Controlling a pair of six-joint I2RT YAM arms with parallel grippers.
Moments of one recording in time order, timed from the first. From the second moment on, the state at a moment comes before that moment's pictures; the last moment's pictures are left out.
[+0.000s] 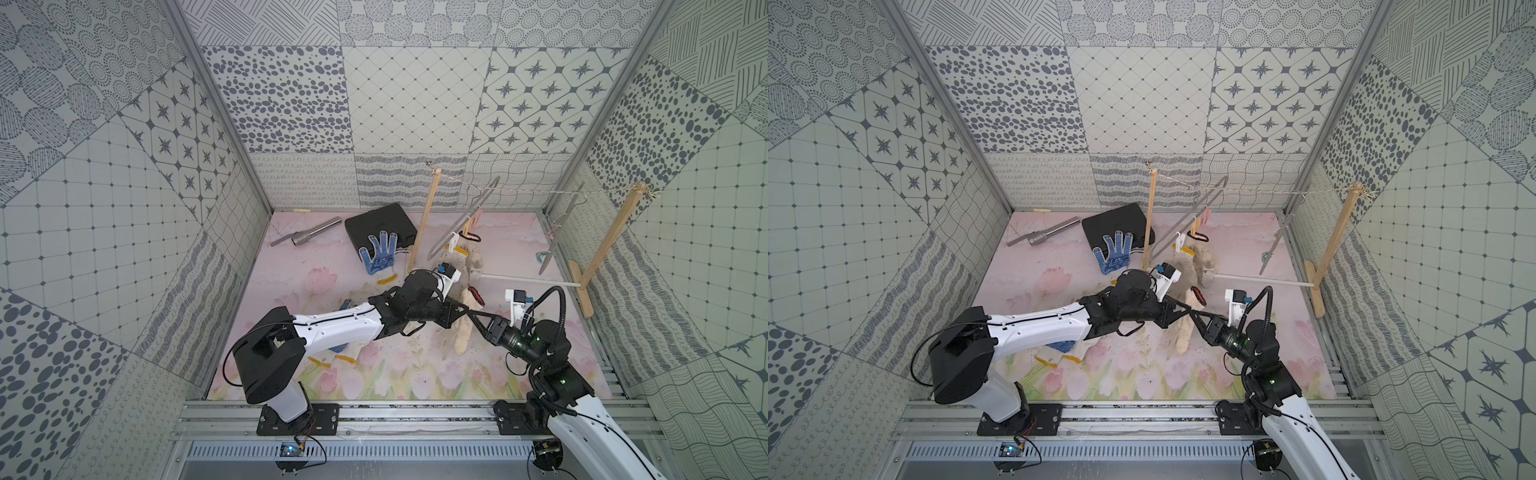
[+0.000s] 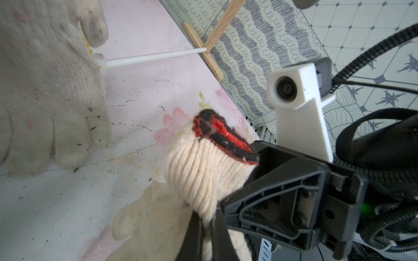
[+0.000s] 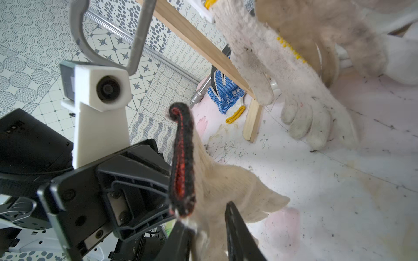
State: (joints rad) left arm -1.02 1.61 1.02 0.14 0.33 -0.57; right arm 0.35 0.38 0.15 0.07 -0.44 0.88
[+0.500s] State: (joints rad) left arm -1.03 1.63 1.03 0.17 0.39 -0.58; right arm 0.35 0.34 0.16 0.00 -0.37 0.85
